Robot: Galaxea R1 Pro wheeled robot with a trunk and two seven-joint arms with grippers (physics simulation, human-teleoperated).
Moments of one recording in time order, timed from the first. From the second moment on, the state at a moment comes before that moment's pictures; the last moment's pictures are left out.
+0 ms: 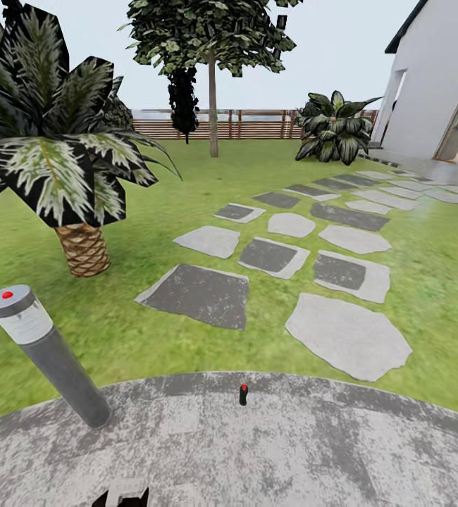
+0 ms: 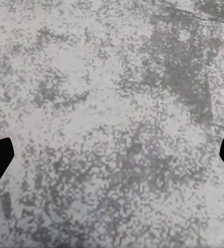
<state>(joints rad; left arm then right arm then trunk) -0.30 0.03 0.04 -0.28 0.01 -0.29 0.01 -0.03 -0.07 0.00 -0.51 0.05 -0.37 0.00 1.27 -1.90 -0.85</state>
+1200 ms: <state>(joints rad) -0.30 0.03 0.04 -0.28 0.00 -0.29 0.01 -0.03 -0.07 0.00 -0.51 0.05 -0.37 0.00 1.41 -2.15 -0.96</state>
